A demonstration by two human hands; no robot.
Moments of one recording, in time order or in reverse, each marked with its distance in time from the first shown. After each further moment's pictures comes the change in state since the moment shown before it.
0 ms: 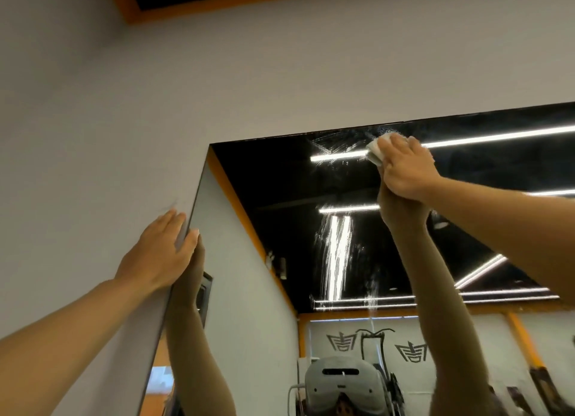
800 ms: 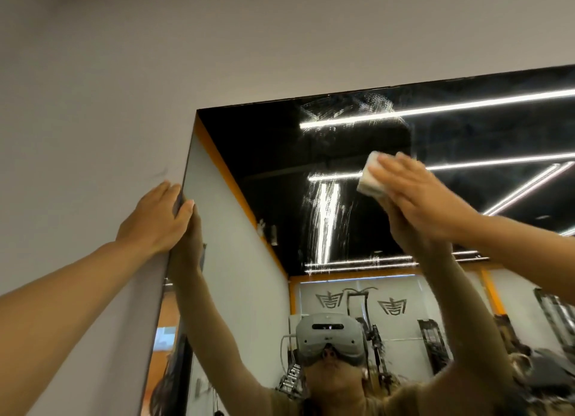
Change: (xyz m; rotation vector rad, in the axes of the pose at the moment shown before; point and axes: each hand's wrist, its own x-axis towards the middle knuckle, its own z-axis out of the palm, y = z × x) left_hand -0.012 0.009 -0.013 0.057 -0.064 0.018; right_hand -0.136 0.014 -0.019 0.194 -0.124 -0.320
